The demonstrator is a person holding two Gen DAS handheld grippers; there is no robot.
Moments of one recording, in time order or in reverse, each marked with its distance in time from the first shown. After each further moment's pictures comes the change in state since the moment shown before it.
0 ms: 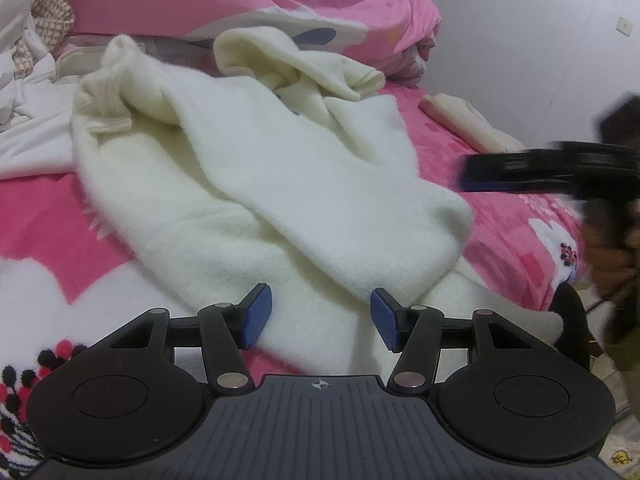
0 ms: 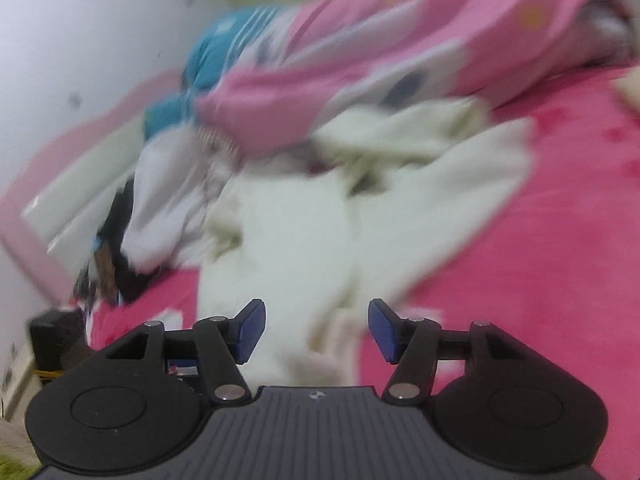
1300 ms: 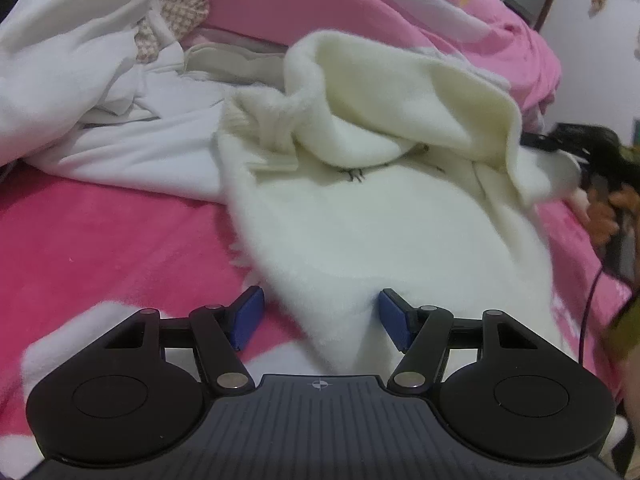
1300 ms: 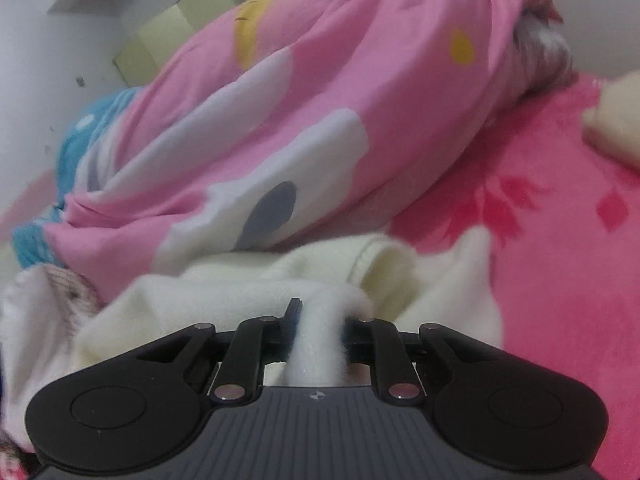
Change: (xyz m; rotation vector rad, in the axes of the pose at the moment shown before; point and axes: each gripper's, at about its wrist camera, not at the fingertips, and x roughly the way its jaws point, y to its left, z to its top) left arm 0.001 0.062 0.040 -0.207 -0.052 0.261; right arm 0.079 -0.122 0.116 0.255 -0.311 -0.180
